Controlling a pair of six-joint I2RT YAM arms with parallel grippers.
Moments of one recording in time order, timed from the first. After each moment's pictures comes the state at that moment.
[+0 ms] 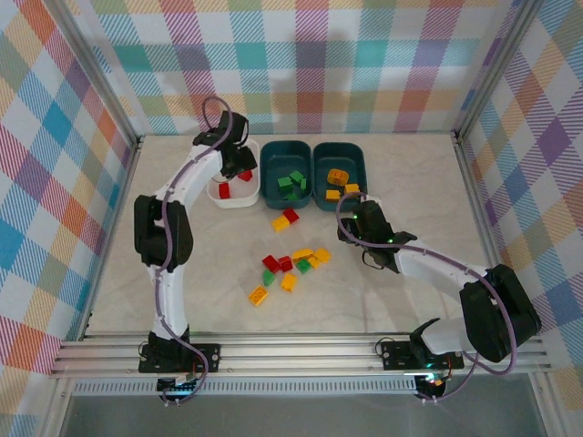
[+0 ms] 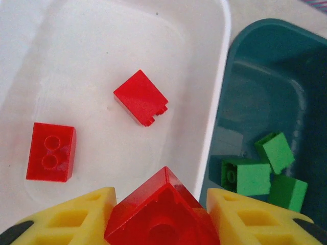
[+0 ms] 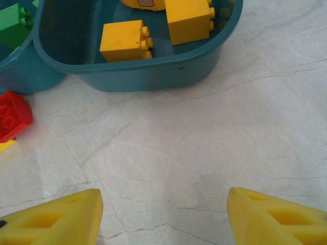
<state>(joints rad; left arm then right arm) -0.28 2.14 1.97 -0.86 -0.06 -0.60 0.56 1.35 0.69 -0.14 0.24 0.52</state>
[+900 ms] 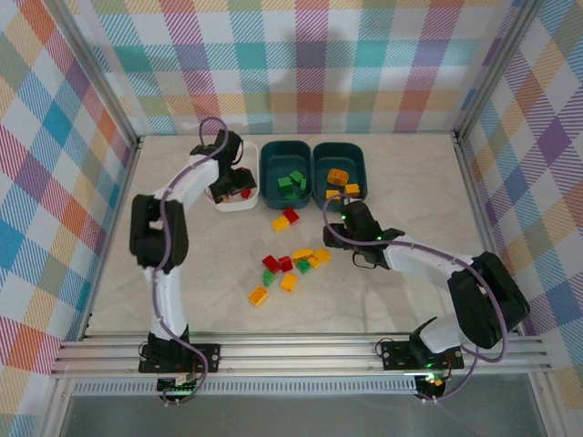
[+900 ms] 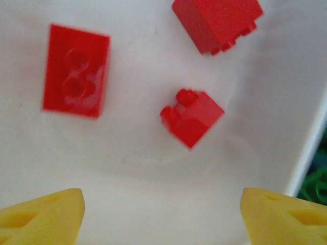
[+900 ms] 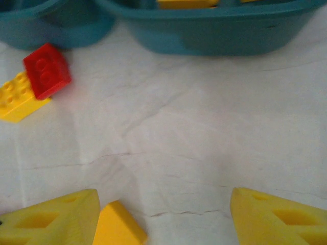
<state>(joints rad) -0.25 1.99 1.65 -0.86 0.00 -0.64 0.64 1.45 0.76 -0.16 0.12 0.49</state>
